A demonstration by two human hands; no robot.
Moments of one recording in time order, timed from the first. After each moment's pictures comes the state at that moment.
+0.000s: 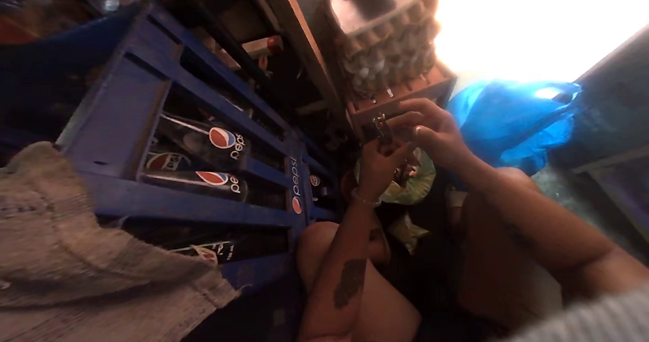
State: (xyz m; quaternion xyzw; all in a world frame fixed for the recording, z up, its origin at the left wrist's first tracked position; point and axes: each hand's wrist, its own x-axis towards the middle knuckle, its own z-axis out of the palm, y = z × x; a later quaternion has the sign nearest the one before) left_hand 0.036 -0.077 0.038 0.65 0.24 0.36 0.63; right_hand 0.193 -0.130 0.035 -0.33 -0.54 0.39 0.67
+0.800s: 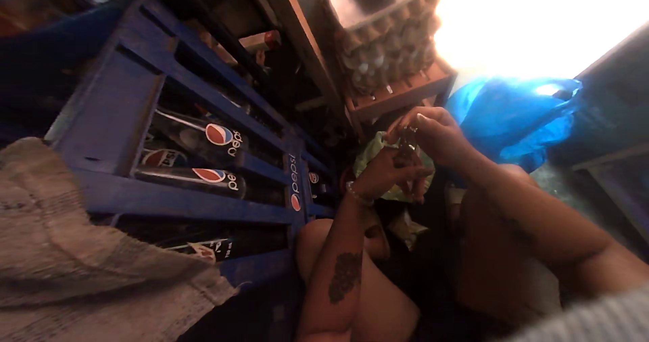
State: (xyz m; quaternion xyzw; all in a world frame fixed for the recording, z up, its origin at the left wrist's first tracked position) left_hand 0.021 -0.067 0.045 0.61 0.08 0.07 0.79; right_hand 0.197 -0.126 0.032 -0.29 -0.54 0.44 0.66
